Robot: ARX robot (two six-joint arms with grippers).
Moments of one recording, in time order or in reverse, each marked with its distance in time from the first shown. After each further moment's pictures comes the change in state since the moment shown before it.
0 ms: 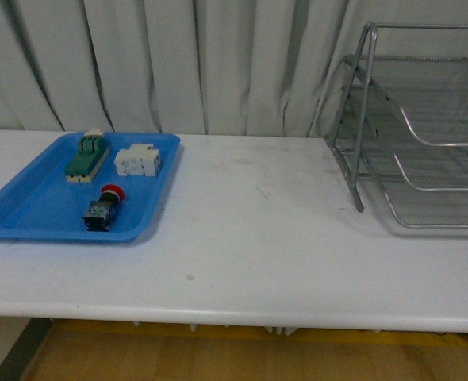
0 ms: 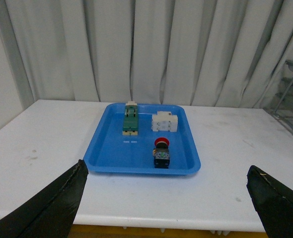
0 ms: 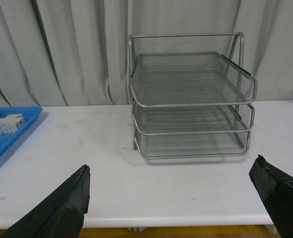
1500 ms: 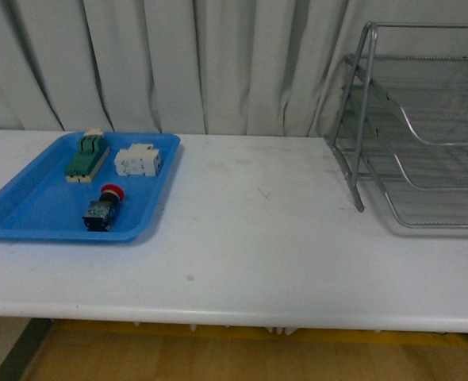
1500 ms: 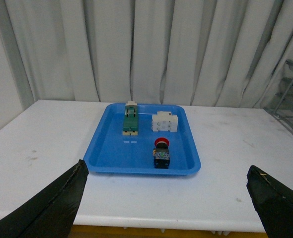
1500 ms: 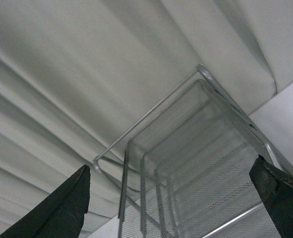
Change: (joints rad) left arm 0.000 0.000 0.000 0.000 0.000 0.000; right arm -0.487 1.642 0.840 0.833 -0.418 0.764
